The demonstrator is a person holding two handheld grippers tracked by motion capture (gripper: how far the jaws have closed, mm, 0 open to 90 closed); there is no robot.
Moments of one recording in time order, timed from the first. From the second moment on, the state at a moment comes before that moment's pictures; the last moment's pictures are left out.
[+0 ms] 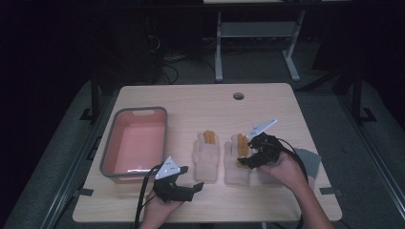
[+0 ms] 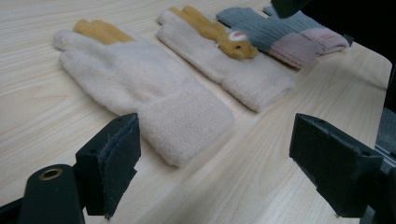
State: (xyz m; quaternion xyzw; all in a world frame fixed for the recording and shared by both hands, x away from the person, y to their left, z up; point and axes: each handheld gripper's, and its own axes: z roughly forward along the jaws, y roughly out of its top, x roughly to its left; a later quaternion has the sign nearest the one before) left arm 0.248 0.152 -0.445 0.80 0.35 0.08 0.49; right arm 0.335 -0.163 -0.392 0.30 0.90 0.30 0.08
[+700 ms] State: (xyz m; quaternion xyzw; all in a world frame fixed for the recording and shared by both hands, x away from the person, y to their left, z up) left arm 0.247 0.151 -0.446 0.80 0.35 0.08 0.49; right arm 0.363 -0.137 -0.440 0.28 0.94 0.17 0.06
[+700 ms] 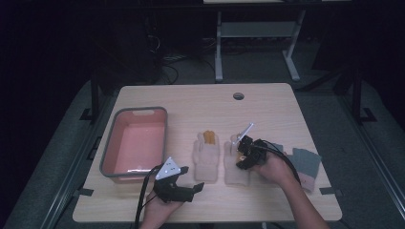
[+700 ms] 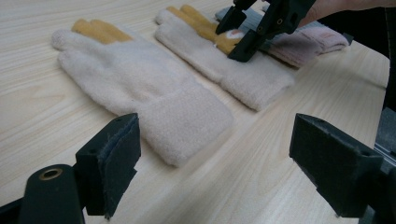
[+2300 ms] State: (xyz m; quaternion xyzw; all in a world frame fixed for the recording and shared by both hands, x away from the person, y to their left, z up) left arm 0.250 0.158 -0.442 0.78 0.38 0.08 0.49; right arm 0.383 -0.048 -0.406 0.21 0.95 0.24 0.05
